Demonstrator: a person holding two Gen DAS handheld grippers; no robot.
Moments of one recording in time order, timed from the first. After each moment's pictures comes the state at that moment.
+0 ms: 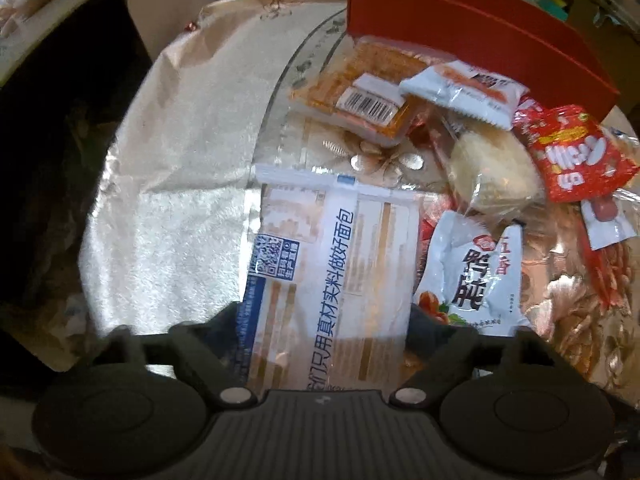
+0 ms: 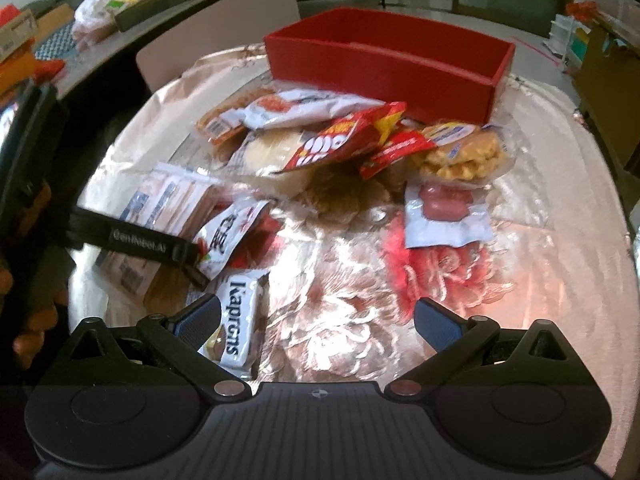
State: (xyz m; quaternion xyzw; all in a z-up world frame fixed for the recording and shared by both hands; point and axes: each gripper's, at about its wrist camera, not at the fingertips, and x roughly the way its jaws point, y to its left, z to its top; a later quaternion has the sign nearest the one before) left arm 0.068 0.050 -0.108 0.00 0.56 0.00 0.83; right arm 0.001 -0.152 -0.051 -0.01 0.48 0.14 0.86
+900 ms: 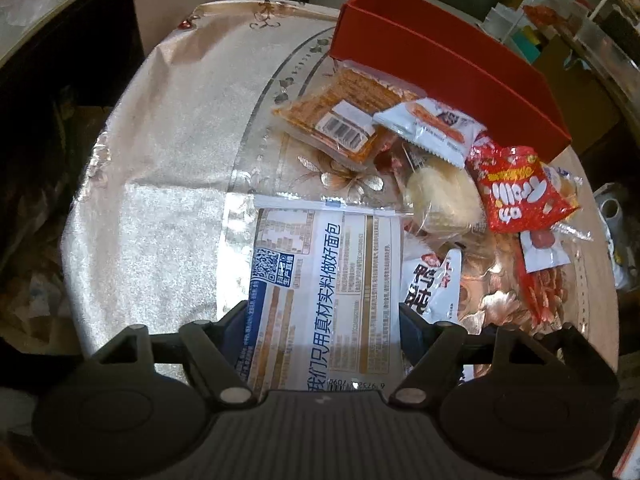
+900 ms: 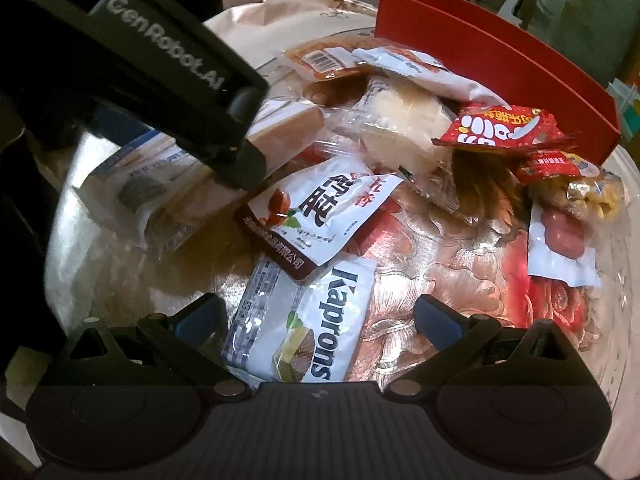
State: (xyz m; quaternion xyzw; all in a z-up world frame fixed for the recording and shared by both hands) left arm 0.061 0.067 -0.088 -0.09 0.55 -0.06 0.83; right arm -0.003 -0.065 -0.099 -0.14 0.48 0.19 0.84
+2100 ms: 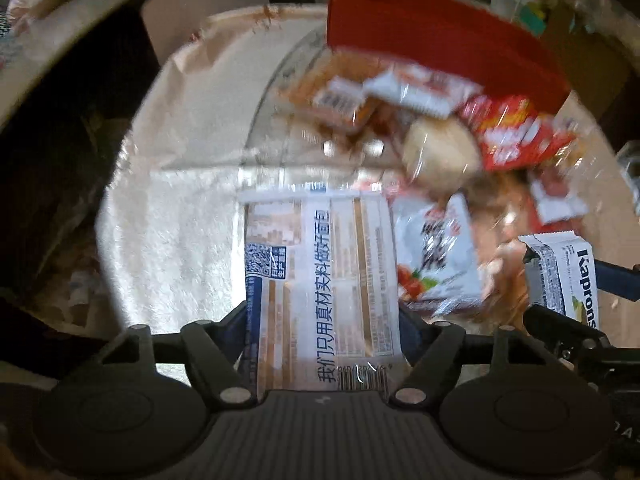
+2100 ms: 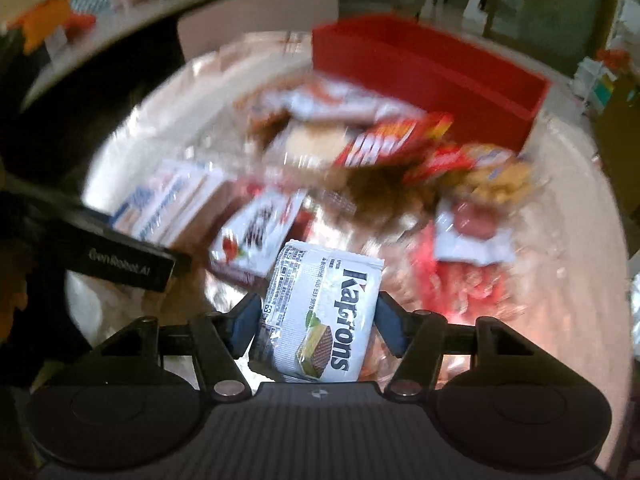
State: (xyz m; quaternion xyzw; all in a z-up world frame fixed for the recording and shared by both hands) left arm 0.007 0.036 -0.068 -0.02 0.53 -0.02 0.85; right arm -0.016 -0.133 -0.038 -0.07 0.46 0.17 0.87
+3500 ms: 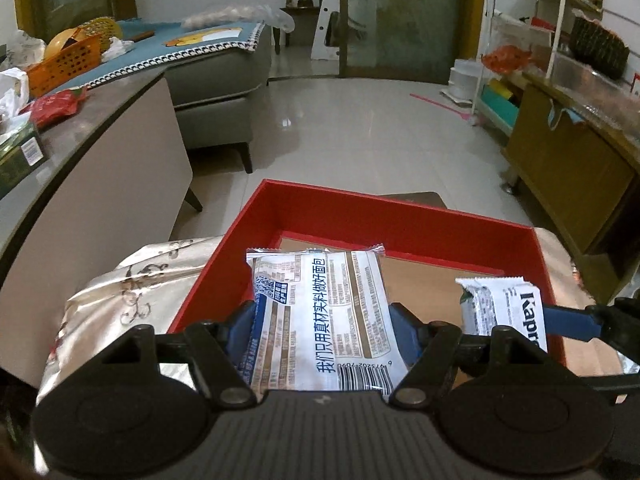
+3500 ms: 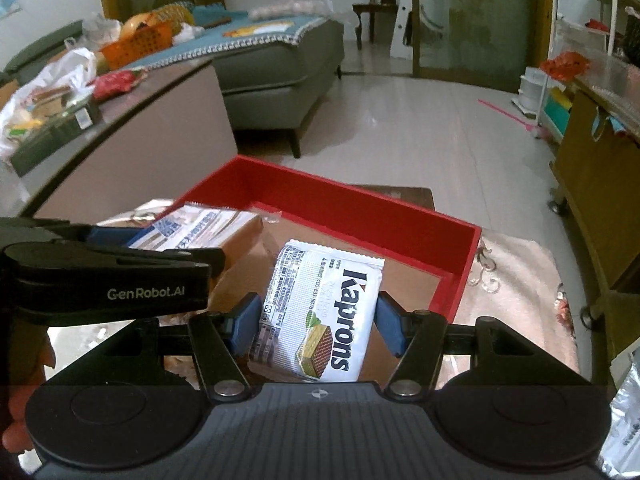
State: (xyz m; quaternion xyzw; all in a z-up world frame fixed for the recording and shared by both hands) left arm 0.260 -0.074 -0.018 0.03 0.40 -0.07 0.91; right arm 0.223 -0.210 -0.011 0.01 0.40 0.10 0.91
